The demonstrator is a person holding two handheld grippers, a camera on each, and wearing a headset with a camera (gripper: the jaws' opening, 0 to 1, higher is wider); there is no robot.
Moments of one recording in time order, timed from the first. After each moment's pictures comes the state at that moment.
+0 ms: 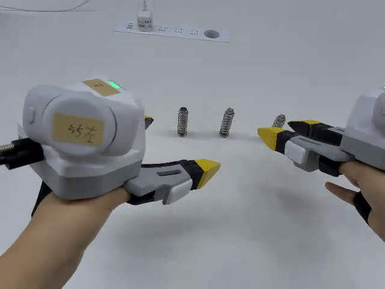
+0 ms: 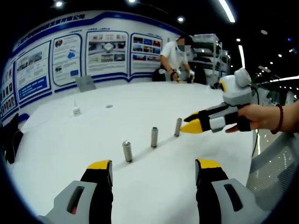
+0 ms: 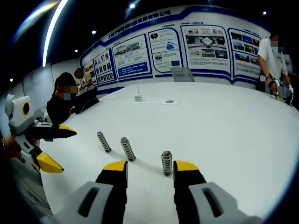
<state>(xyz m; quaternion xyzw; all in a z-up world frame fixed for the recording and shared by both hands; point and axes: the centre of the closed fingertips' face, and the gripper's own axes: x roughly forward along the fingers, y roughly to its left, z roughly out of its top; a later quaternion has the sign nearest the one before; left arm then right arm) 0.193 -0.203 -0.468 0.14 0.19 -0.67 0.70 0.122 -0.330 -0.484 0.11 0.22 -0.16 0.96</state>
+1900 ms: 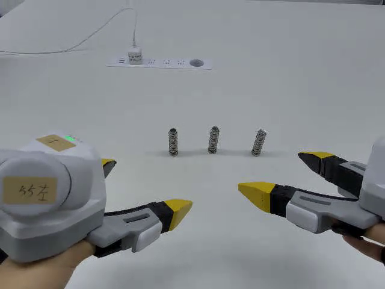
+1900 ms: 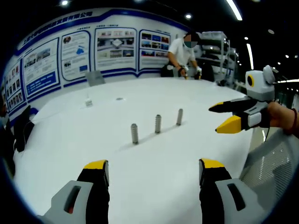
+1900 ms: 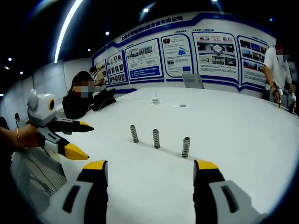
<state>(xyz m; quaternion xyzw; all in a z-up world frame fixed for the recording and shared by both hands) 0.189 -0.153 -0.468 0.15 0.20 -0.64 0.73 0.075 -0.263 -0.454 0.08 0.20 -0.12 0.97</state>
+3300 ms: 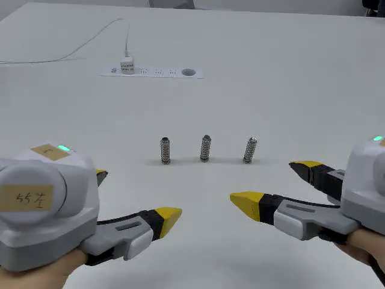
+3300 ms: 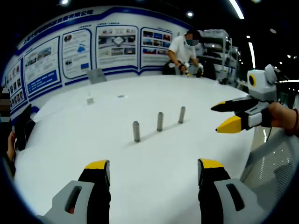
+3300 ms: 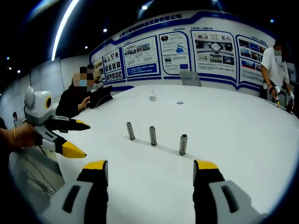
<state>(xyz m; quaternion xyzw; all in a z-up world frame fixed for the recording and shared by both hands) 0.192 -0.153 -0.472 0.16 0.21 -0.63 0.73 0.075 -0.269 -0.460 0.08 0.21 -0.14 0.96</state>
